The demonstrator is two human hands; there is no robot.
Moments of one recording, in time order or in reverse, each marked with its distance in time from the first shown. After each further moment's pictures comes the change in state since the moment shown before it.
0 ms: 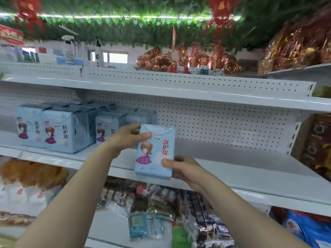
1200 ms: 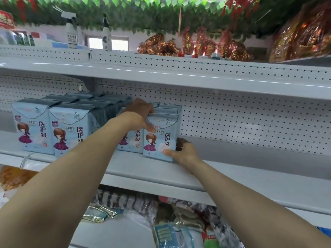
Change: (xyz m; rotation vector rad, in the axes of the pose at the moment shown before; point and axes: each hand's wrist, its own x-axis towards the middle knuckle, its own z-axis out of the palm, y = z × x) left_hand 0.133 -0.037 -0.113 0.981 0.047 0.170; right_hand 0.199 0.016 0.084 -0.309 0.299 -0.133
